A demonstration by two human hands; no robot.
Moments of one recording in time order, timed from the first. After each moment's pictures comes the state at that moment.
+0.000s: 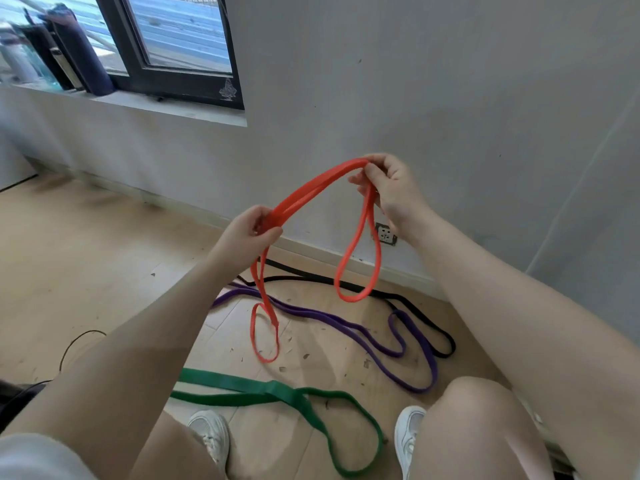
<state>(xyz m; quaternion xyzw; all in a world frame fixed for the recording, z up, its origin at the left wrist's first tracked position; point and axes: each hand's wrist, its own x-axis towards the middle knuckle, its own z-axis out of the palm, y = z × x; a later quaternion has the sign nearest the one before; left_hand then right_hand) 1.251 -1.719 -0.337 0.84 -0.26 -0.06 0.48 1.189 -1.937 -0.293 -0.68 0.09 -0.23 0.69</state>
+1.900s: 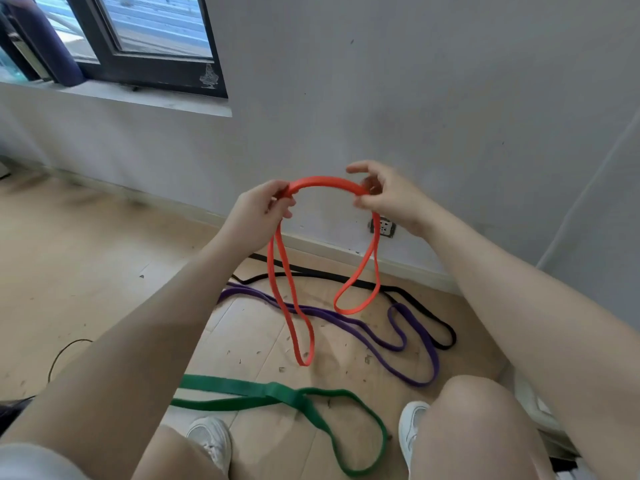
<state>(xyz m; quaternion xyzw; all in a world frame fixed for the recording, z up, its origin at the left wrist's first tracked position) 1.274 -1.755 -0.315 0.84 -0.33 0.00 0.43 1.200 -1.962 -0.303 -0.87 0.06 -0.09 0.48</state>
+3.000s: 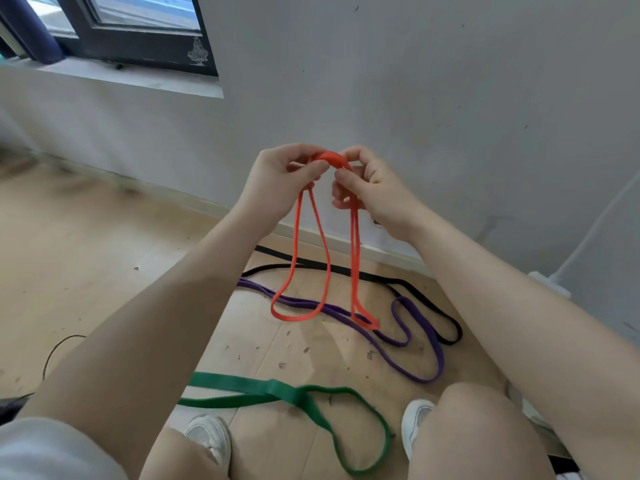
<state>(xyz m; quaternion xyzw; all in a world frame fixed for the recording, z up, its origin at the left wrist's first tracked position) 1.288 -1.802 -0.296 0.76 -0.31 -0.05 0.57 1.224 -1.947 -0.314 -0.77 0.01 -0.09 0.63</state>
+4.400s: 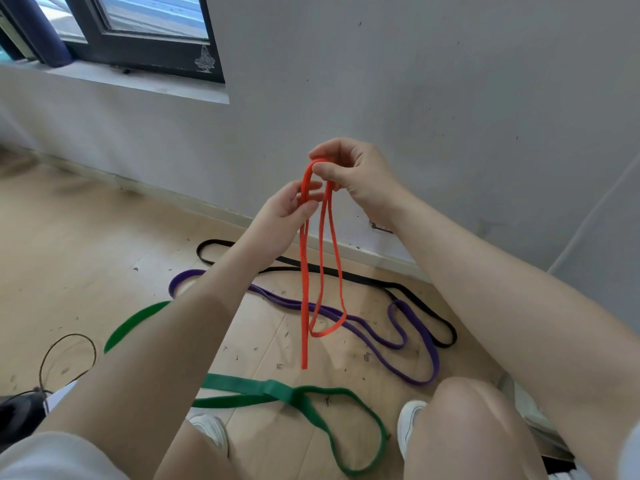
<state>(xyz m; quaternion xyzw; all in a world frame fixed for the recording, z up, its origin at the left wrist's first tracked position) 1.279 -1.781 -0.342 0.75 -0.31 -0.13 0.57 1.234 -1.924 -0.295 -0.78 0.00 -0.16 0.61</state>
